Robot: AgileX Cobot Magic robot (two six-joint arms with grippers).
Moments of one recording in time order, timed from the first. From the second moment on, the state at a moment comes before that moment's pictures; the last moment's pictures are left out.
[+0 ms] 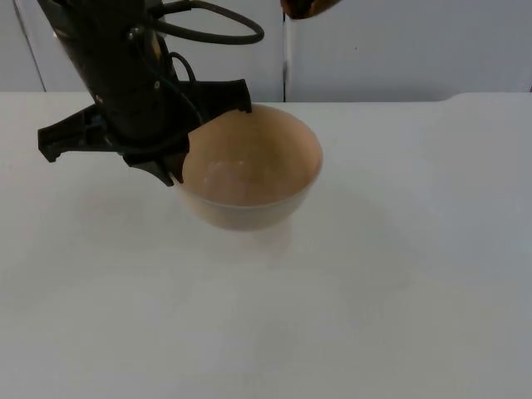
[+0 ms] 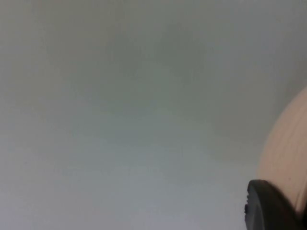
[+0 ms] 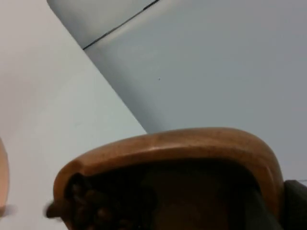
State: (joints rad) right arm 0.99 1.95 -1.86 -1.05 1.17 0.28; left arm -0.50 1.82 -1.20 0.16 0.70 -0.87
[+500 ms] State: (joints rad) right arm 0.99 1.95 -1.86 -1.05 1.17 0.22; left arm -0.50 1.82 -1.20 0.16 0.70 -0.88
